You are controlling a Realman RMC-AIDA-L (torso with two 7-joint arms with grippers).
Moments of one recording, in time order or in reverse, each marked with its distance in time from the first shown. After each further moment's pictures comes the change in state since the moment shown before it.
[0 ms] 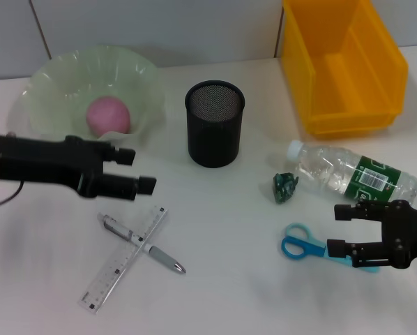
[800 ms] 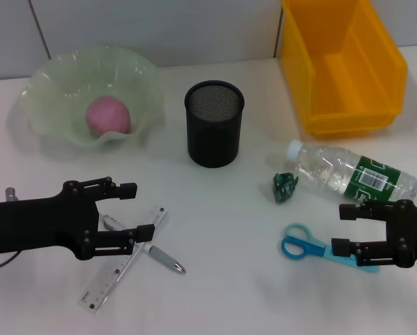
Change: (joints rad) left arm 0.158 -0.037 -0.058 -0.208 -0.149 0.008 0.548; right arm -0.005 -0.010 0.000 0.005 0.002 0.007 0.003
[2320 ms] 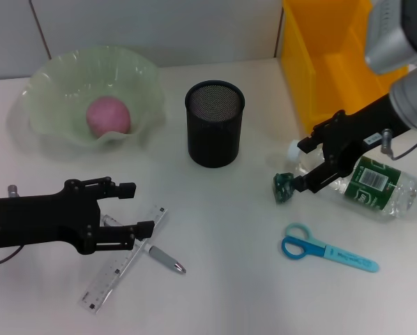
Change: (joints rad) left arm -0.018 0.002 0.011 0.003 0.030 -0.038 -0.057; right arm 0.395 -0.002 -0.430 -0.300 -0.322 0.184 0.438
